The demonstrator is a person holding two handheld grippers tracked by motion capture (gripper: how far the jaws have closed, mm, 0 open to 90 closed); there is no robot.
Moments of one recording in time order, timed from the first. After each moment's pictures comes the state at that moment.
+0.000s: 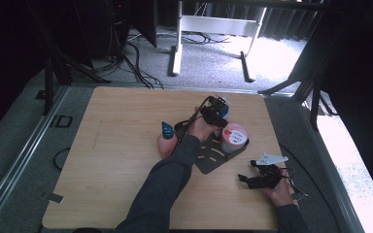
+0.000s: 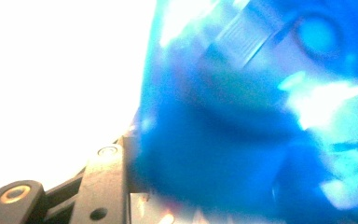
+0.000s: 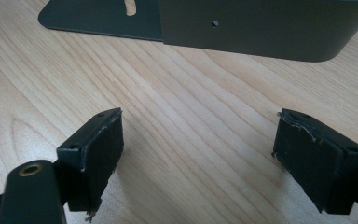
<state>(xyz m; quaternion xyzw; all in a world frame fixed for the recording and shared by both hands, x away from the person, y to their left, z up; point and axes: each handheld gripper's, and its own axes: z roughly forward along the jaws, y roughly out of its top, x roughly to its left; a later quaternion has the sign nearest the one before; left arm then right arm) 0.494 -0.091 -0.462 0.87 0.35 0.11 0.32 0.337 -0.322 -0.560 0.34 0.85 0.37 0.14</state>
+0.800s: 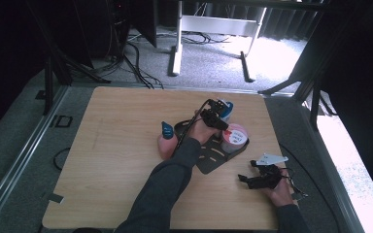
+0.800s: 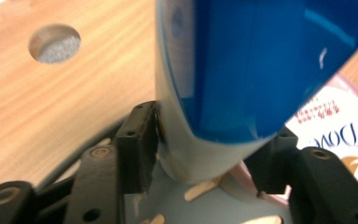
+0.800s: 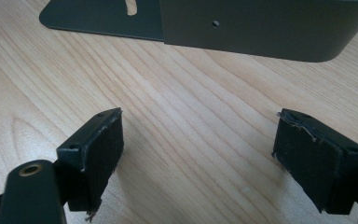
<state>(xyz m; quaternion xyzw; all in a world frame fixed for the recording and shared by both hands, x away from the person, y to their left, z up) 0.493 -0.089 -0.476 0.87 0.36 0.09 0.33 0.336 -0.322 -0.559 0.34 0.85 0.37 0.14</state>
